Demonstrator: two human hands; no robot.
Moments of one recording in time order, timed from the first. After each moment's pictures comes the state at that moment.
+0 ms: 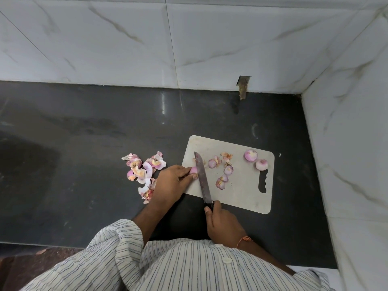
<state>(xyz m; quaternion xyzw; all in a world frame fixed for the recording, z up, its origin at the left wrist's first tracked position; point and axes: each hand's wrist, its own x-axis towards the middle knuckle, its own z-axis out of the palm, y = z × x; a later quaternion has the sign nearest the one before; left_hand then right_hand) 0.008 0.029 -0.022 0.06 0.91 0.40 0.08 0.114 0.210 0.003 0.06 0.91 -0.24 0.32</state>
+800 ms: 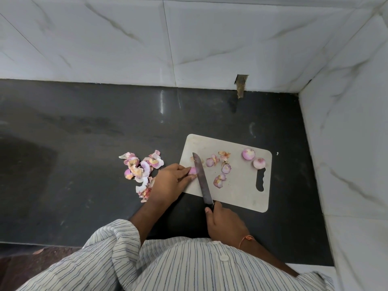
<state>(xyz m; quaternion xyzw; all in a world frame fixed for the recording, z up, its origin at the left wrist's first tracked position) 0.010 0.028 -0.027 0.12 0.92 0.37 0.05 0.112 0.220 0.018 0.07 0.91 -0.22 0.35</state>
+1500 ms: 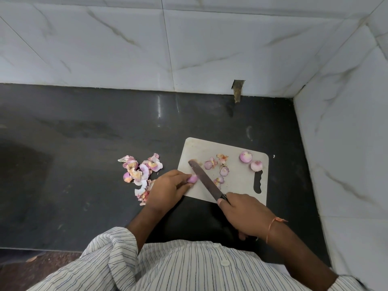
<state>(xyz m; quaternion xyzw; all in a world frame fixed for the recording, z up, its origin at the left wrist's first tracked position) 0.019 0.021 -0.022 0.16 0.92 0.36 0.05 0.080 0.268 0.092 0.05 0.89 -0.25 0.37</state>
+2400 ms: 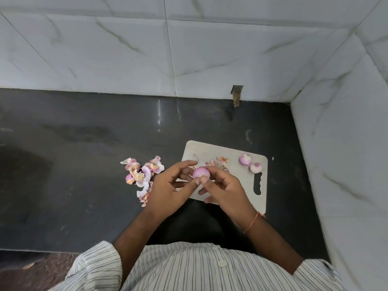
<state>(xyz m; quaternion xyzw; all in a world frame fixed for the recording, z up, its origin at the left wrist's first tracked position) 0.040 0.037 0.058 0.10 0.77 0.62 0.06 0.066 0.224 0.086 0.11 0.70 -0.69 0.14</state>
